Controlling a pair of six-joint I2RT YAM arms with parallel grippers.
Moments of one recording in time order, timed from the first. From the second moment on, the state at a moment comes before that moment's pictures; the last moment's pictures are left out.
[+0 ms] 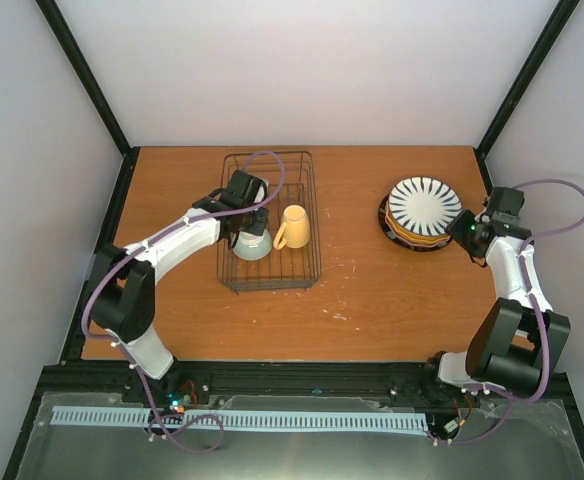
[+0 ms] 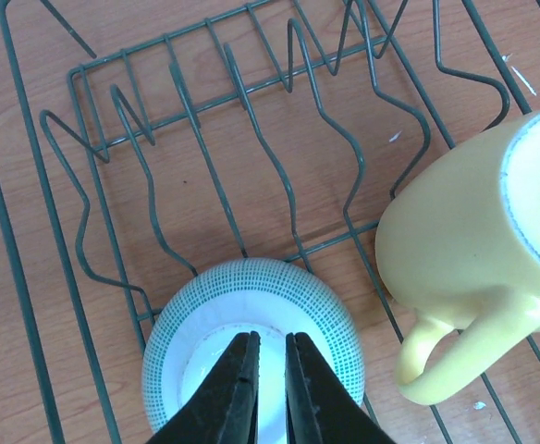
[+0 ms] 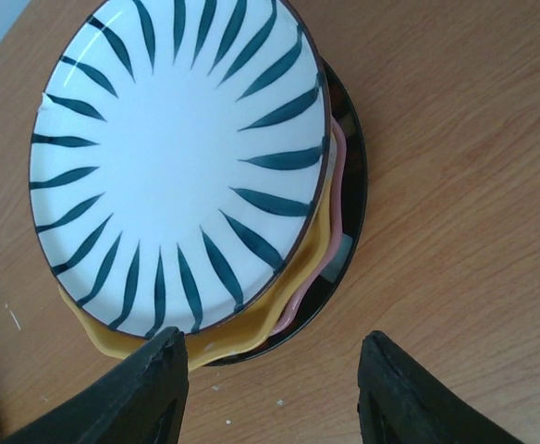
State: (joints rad) left arm -0.50 1.67 1.24 -0.50 -0.15 -0.14; right arm -0.33 1.36 0.98 -0.55 -0.23 0.42
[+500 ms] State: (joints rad) left arm -0.49 1.76 1.23 -0.43 -0.15 -0.10; right arm -0.33 1.36 0.98 -0.52 -0.25 0.43
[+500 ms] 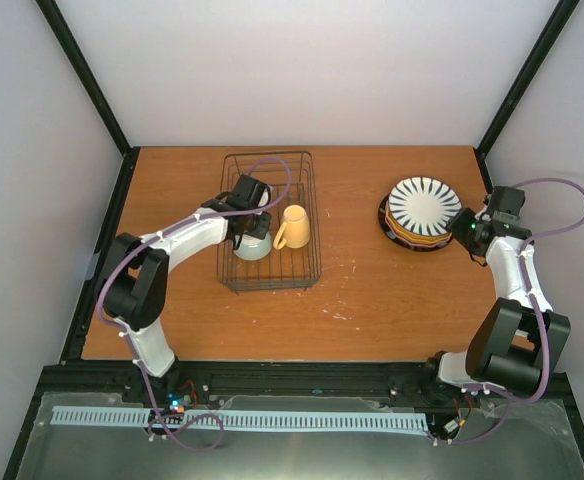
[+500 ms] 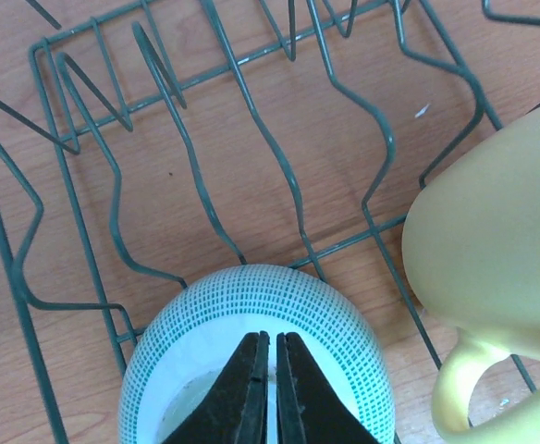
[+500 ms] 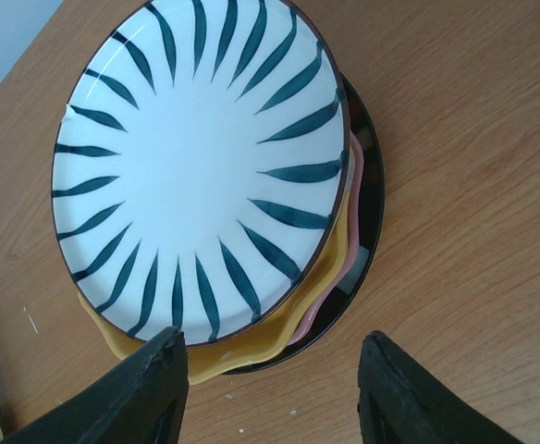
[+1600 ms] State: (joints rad) left arm -0.49 1.65 1.02 -0.37 -0.08 -0.17; right arm -0.33 1.32 0.98 -0.50 -0.27 0.43
